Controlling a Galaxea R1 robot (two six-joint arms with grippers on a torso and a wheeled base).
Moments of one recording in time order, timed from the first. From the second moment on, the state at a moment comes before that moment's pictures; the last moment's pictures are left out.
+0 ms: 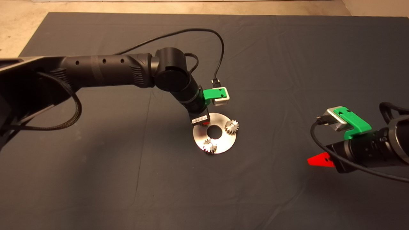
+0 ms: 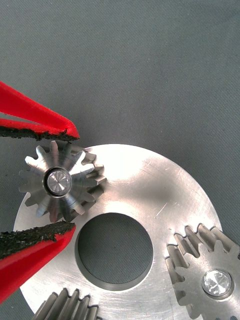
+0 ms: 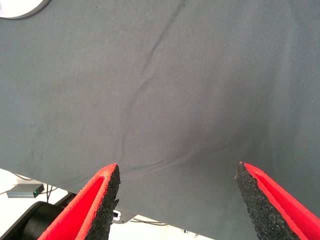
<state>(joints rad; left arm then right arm) -0.35 2.73 -1.26 0.41 1.17 -0.12 0.44 2.08 -0.40 -0.36 -1.46 1.47</state>
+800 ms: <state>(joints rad) -0.48 2.57 -1.18 0.39 1.36 -0.43 0.49 2.13 -0.40 -0.35 -1.54 1.48</state>
